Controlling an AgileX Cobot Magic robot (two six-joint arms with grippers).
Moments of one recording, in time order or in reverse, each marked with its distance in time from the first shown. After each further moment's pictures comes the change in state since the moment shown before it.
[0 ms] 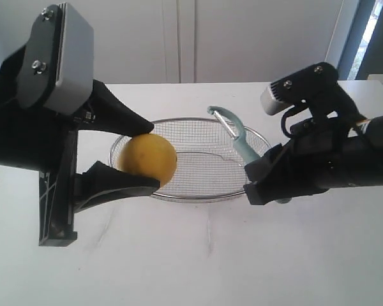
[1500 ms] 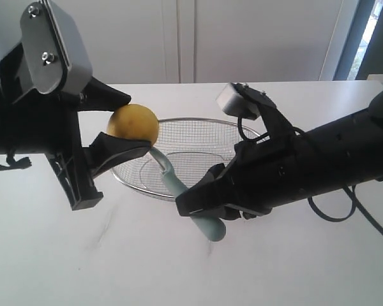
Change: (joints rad) left arm 0.000 0.004 0.084 -0.081 -0.317 -0.002; right arm 0.000 0.189 -0.059 0.653 0.377 -0.395
